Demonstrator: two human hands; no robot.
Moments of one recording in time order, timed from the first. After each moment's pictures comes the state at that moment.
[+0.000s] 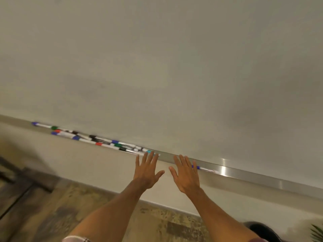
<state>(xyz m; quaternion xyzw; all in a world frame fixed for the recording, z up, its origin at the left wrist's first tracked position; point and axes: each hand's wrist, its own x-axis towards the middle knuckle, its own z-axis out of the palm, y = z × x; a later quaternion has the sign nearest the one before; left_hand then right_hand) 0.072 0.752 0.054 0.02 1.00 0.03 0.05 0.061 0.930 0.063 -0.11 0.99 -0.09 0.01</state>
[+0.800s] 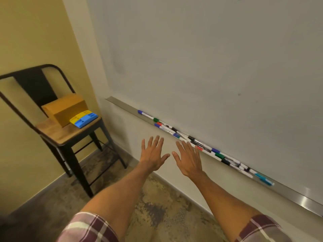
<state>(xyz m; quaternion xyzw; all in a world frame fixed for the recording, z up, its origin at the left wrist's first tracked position) 0.154 0.335 0.073 -0.19 0.98 0.03 0.03 0.082 0.487 0.073 -0.33 0.94 -0.10 0.03</state>
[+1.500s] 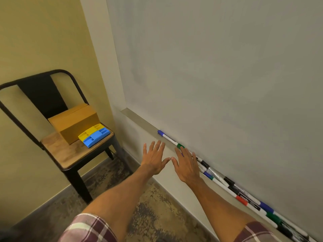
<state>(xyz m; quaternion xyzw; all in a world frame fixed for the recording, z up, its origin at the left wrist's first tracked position) 0.055 0.128 0.039 -0.24 0.97 0.06 0.05 -0.025 0.268 0.036 -0.39 0.92 -0.10 0.05</state>
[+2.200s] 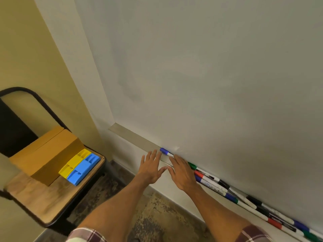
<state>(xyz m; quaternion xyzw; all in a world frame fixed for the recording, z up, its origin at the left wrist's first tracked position) -0.018 0.002 -0.007 -0.17 0.97 0.14 0.12 -0.079 0.152 -0.003 -0.37 0.92 -0.13 0.05</state>
